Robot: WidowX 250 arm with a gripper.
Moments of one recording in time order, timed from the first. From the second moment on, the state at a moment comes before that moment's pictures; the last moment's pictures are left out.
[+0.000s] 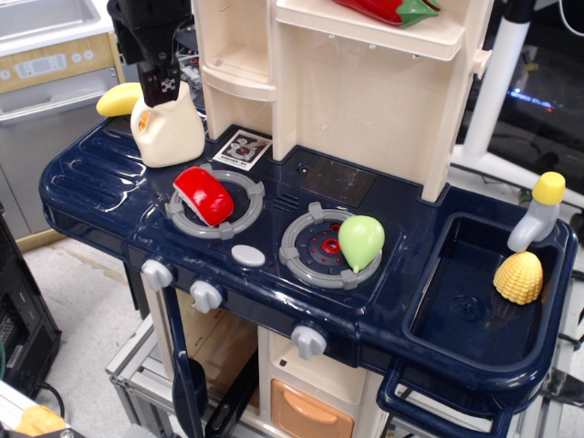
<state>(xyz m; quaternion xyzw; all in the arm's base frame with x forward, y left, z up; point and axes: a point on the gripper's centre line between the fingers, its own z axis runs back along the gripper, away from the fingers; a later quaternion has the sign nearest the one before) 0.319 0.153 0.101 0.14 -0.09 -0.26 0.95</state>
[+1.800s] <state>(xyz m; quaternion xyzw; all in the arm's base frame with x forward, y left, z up) 0.270 -0.039 0.150 0.03 -0.07 0.03 1.00</state>
